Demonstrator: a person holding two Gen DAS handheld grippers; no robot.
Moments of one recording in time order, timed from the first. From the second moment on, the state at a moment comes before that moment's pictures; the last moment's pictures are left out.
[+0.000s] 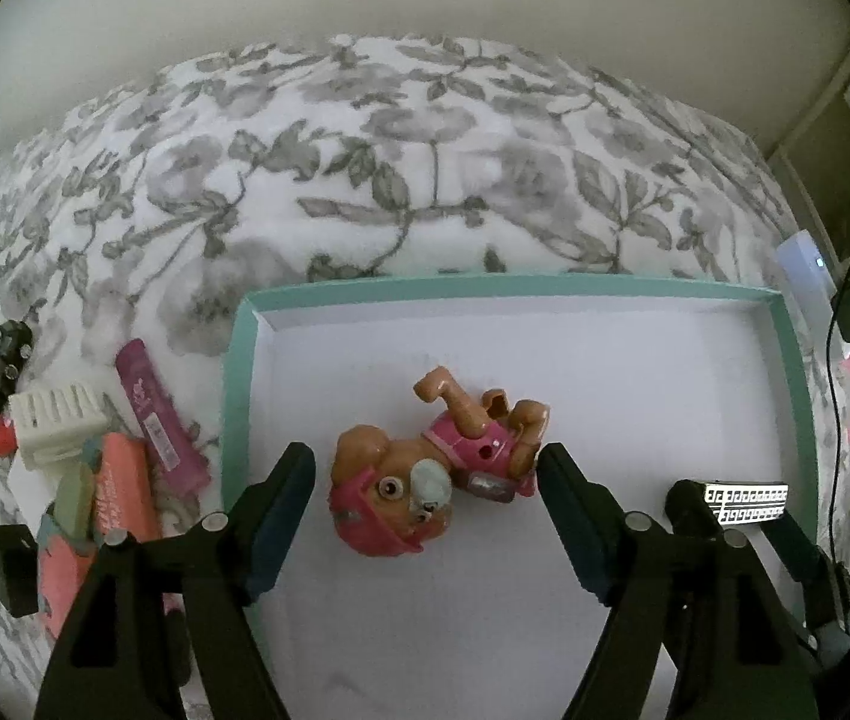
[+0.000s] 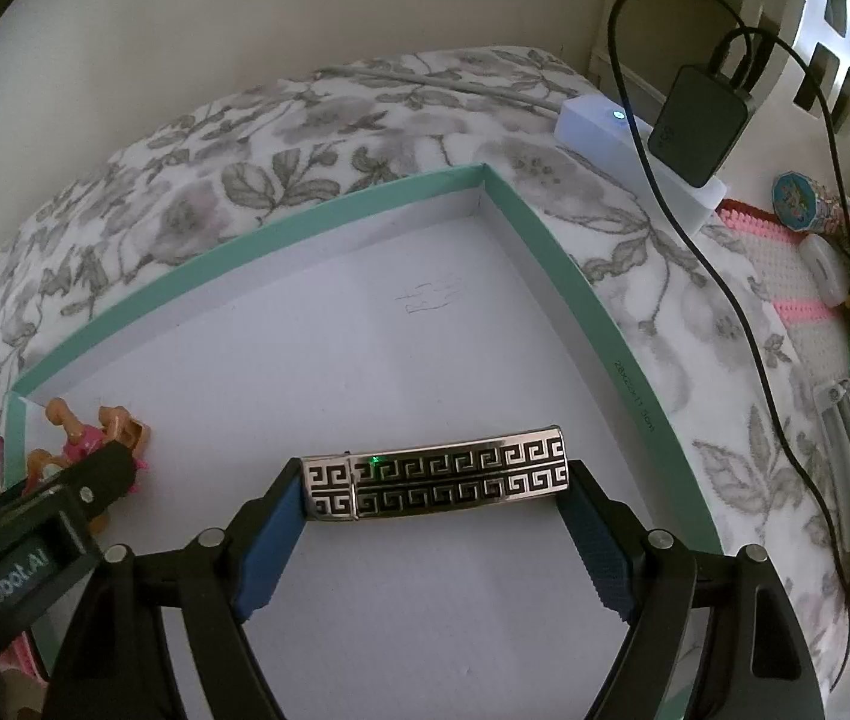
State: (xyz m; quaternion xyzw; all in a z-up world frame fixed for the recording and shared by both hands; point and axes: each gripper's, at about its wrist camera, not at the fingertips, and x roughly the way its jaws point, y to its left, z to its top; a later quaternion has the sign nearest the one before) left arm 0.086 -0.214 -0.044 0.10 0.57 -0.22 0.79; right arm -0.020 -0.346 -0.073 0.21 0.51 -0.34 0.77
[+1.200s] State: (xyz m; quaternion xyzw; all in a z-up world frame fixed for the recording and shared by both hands) left arm 0.088 -0.116 0.071 0.02 0.41 -0.18 0.89; right arm -0.025 -0.307 0.009 0.20 0.41 -0.29 0.84
